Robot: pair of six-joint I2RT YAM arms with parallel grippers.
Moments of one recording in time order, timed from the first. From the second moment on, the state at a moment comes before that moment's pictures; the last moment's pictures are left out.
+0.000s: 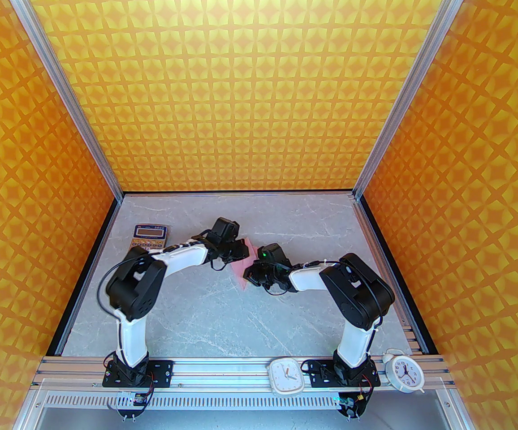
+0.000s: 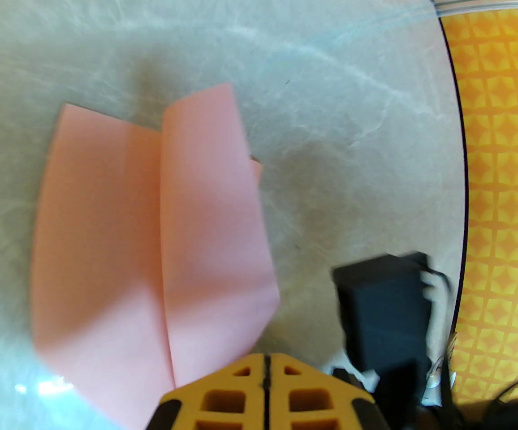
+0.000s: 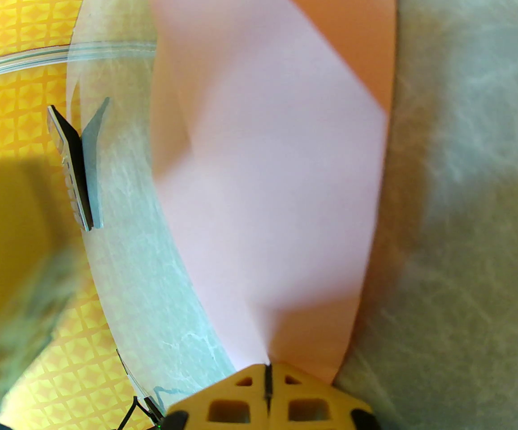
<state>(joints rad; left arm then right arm) -0.60 2.02 1.29 -0.16 0.38 -0.76 0.56 1.84 0.80 0.20 -0.45 1.01</state>
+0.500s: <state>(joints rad) -0.60 2.11 1.33 -0.17 0.39 -0.73 0.56 1.84 0.82 0.16 -0.44 0.99</state>
